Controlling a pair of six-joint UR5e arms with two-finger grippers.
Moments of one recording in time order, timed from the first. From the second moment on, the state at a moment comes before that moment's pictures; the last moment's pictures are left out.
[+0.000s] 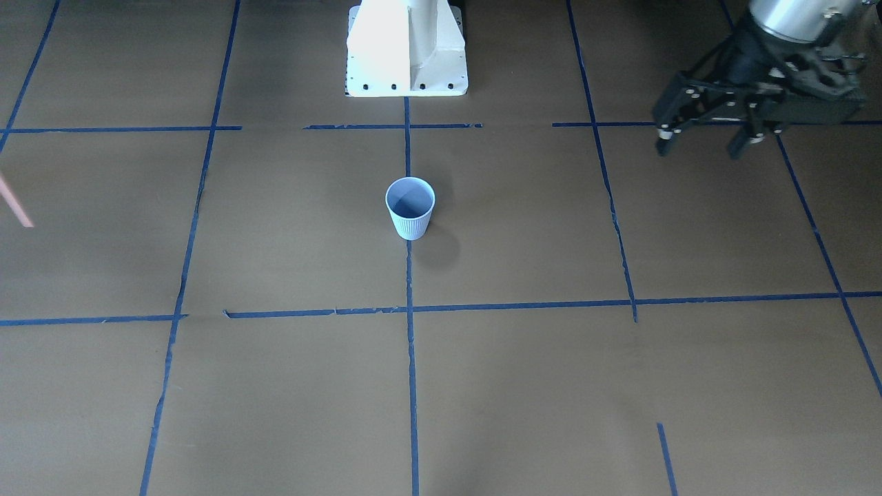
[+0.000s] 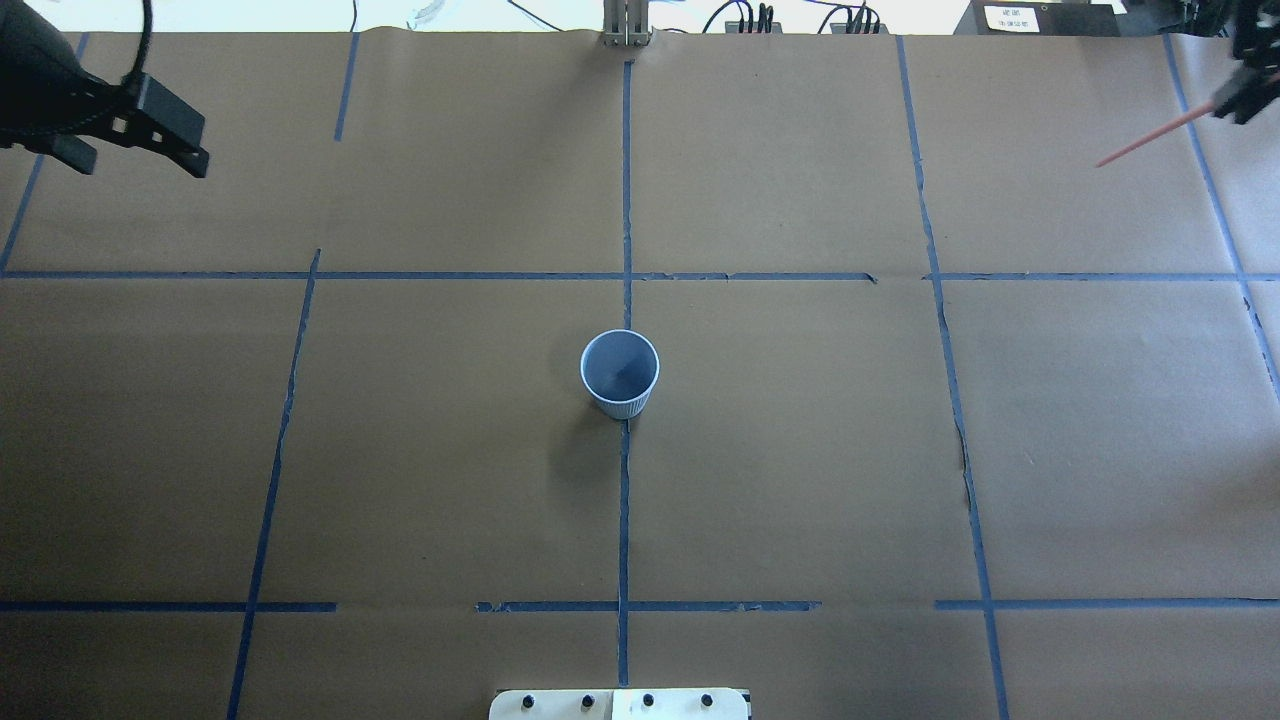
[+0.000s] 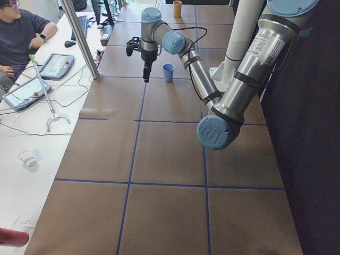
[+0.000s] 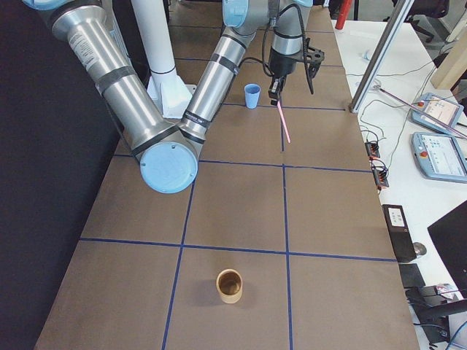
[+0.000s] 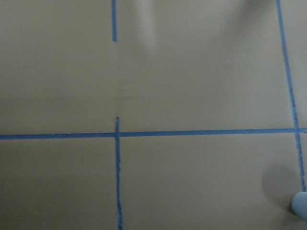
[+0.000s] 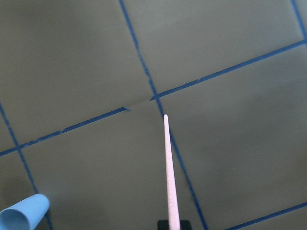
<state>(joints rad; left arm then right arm) -1.14 -2.00 -2.10 -1.18 -2.20 -0.62 1.26 -0.89 2.13 -2.54 2.35 0.76</state>
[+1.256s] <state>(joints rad) -1.53 -1.93 -1.81 -1.17 -2.32 0.03 0.66 -0.50 1.76 -2.10 2.22 1.36</state>
